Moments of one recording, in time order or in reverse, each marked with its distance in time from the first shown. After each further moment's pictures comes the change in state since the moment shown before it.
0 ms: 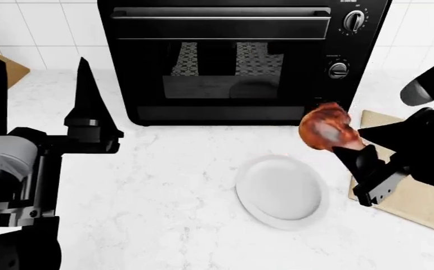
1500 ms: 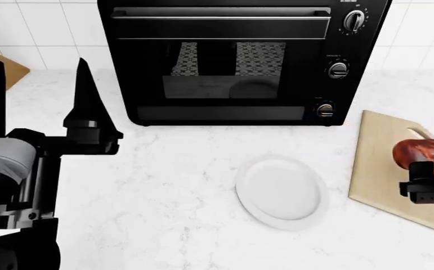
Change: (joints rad) left arm 0.005 -0.023 0.012 0.008 -0.011 0.010 -0.024; right arm -0.351 0.162 -0.107 0.233 -0.087 -0.354 0.316
